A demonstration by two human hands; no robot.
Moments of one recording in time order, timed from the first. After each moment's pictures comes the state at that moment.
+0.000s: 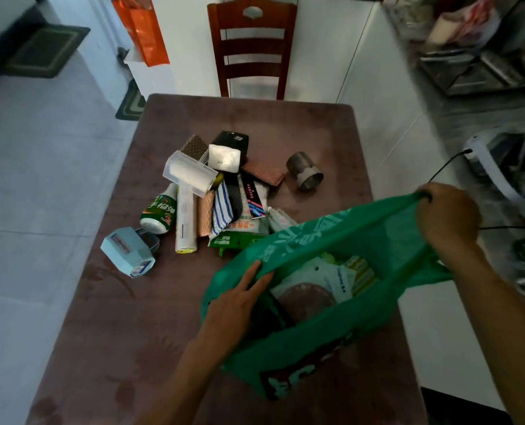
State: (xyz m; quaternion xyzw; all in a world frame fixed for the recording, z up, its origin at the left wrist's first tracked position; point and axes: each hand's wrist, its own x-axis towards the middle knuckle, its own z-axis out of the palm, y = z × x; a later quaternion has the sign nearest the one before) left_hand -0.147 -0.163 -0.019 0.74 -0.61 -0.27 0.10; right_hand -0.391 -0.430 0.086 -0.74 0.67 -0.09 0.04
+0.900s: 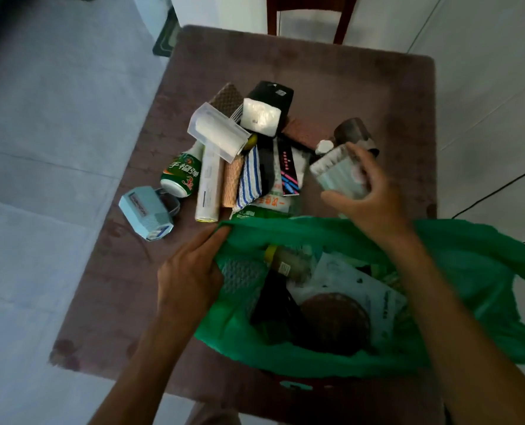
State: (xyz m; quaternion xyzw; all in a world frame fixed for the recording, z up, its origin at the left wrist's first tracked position) left_hand -0.089 -0.163 0.013 0.86 -0.46 -0.08 0.18; right_hand -0.248 -0.408 0.023 -0.75 0.43 -0.19 0.48
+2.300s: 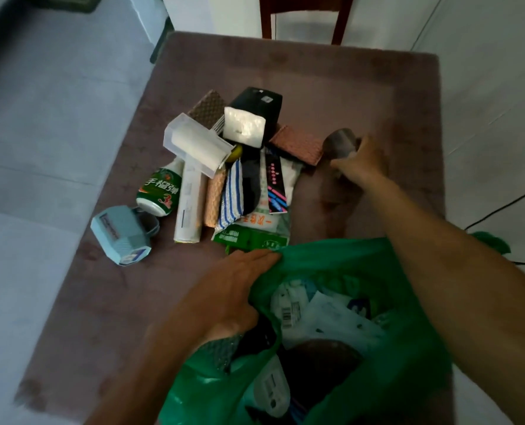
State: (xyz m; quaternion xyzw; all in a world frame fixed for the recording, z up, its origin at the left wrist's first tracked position) left_hand -0.107 -0.250 0.021 0.74 -0.56 -0.35 0.05; right_hand -0.179 -0.569 -0.099 -0.71 0.63 -0.07 0.31
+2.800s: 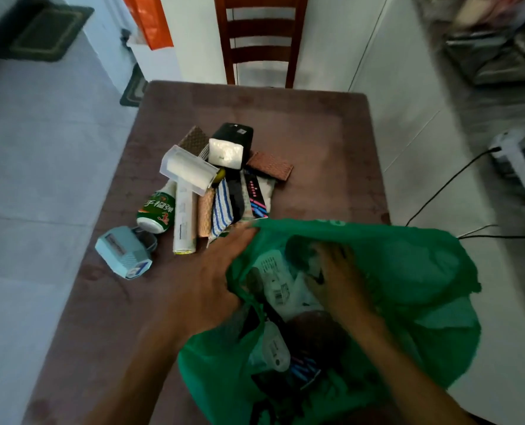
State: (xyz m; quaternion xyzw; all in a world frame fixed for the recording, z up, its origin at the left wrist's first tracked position) left_hand -0.105 -0.202 0.068 0.73 -0.60 -0.24 0.22; right_hand -0.318 -0.327 -0.003 -0.88 0.43 -0.01 0.20
